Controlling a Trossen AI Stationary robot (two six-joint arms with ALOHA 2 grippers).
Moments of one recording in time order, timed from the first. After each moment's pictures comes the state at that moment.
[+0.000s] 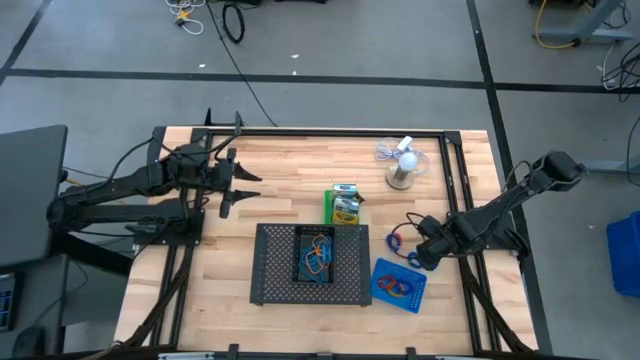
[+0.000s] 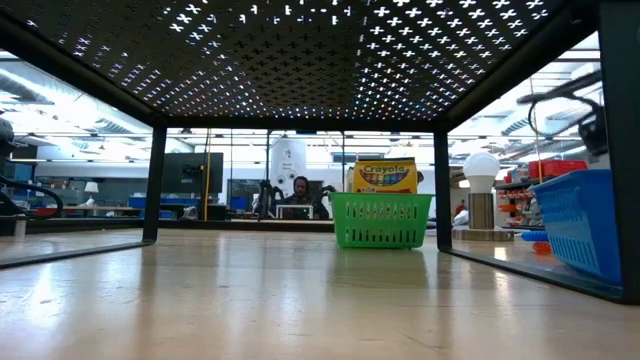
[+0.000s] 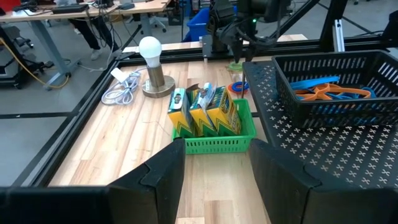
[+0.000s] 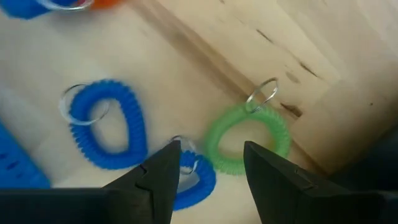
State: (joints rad) left arm 0.31 0.59 0.56 -0.27 0.24 0.21; right arm 0.53 1.10 0.50 -0.95 0.04 1.35
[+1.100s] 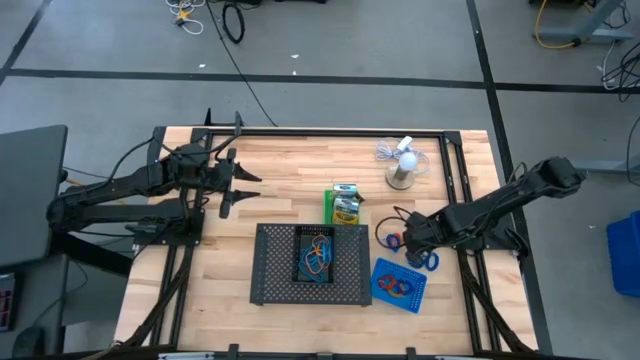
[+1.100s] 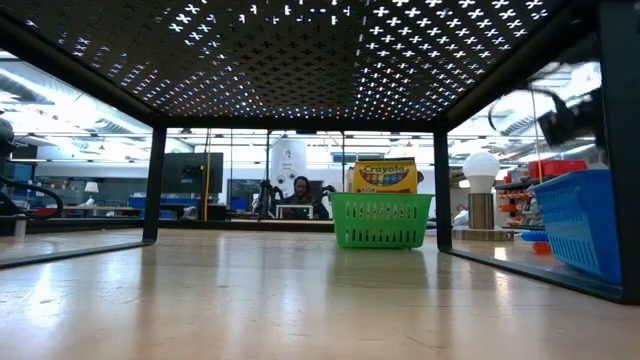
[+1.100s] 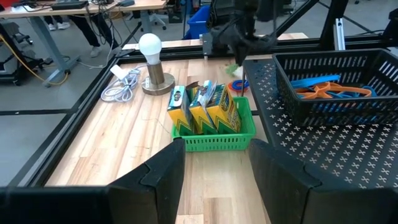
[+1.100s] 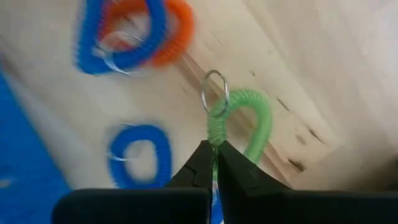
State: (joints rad) left arm 0.31 0.59 0.56 -0.28 0.24 0.21; right arm 0.36 1.19 0.59 -0.92 0.06 1.05
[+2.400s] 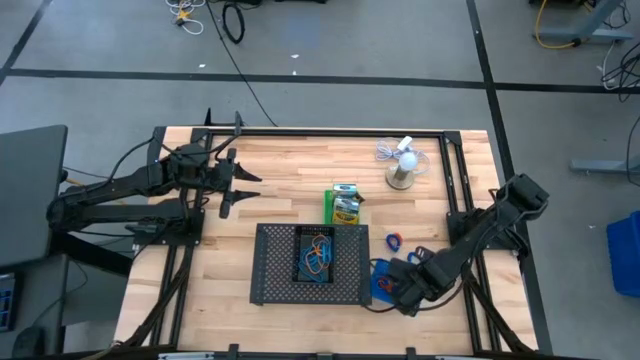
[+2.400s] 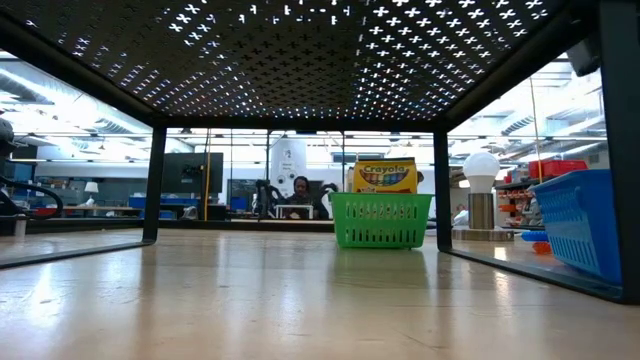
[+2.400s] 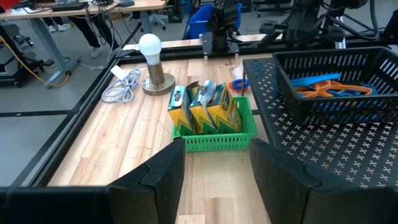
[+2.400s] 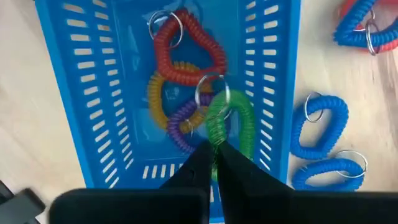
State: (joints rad) left arm 0.31 0.59 0.56 -0.28 0.24 0.22; right arm 0.69 1.64 1.09 -1.00 0.03 1.13
